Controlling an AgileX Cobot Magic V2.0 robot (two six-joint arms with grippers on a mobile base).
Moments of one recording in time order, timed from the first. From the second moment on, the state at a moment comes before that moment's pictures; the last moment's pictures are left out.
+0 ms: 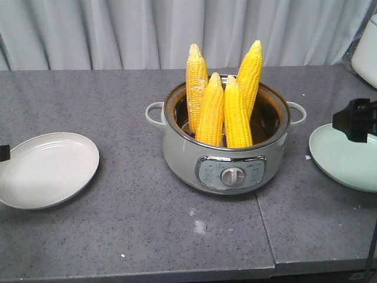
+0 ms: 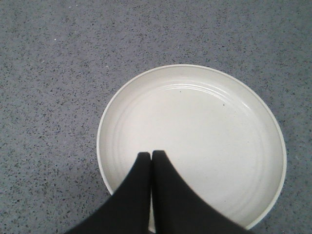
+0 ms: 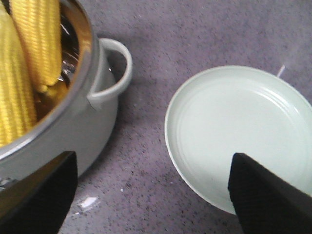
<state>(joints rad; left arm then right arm) 0.02 1.09 -0.80 0.01 0.50 -0.09 0.00 1.14 -1.04 0.14 0.67 -0.11</state>
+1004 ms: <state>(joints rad) 0.02 1.09 -0.80 0.01 0.50 -0.09 0.00 1.26 -1.19 0.38 0.78 -0.38</state>
